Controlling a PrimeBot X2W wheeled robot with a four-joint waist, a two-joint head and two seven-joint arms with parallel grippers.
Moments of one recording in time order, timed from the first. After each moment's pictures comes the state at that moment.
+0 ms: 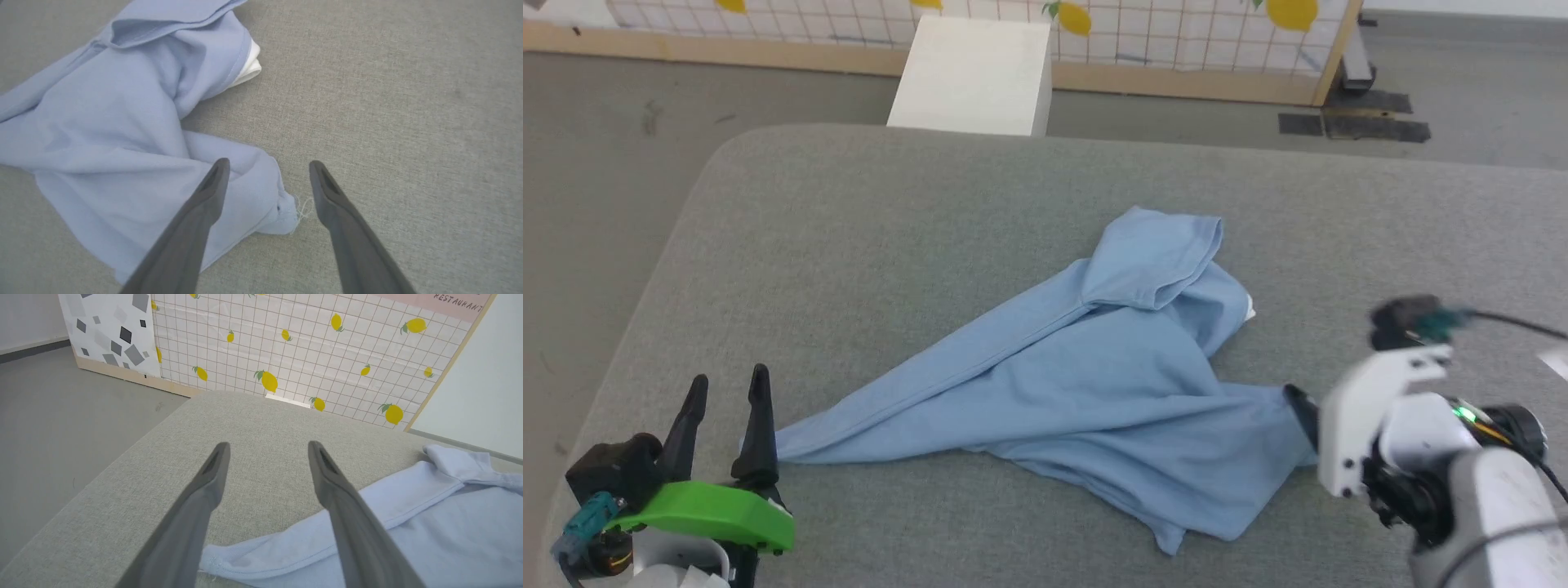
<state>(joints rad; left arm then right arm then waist) -0.03 0.35 -0.11 0.13 -0.58 0.01 -0.25 -0.19 -0.05 -0.06 0.05 0.16 0.13 0.78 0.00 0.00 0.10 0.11</state>
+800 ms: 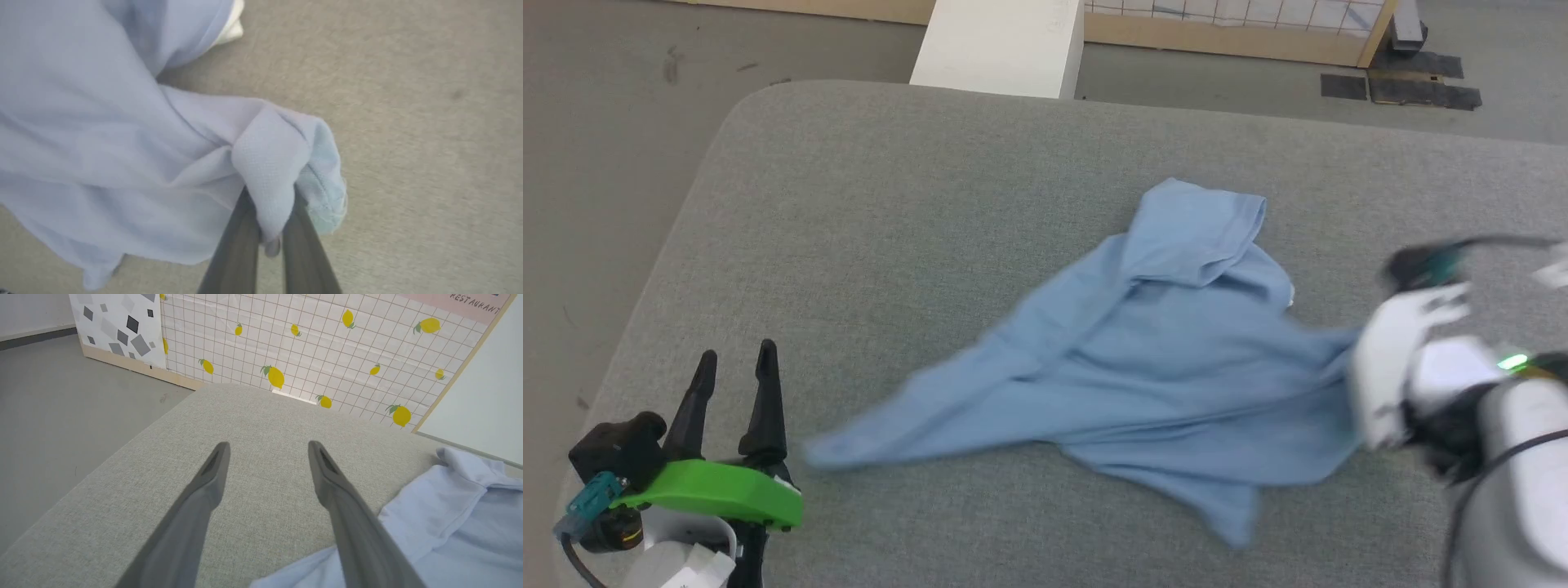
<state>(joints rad) -0.08 0.31 -0.08 0.16 -0.57 -0.03 -0.26 -0.33 -0.11 -0.05 0.13 0.06 0.13 1.05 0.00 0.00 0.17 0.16</state>
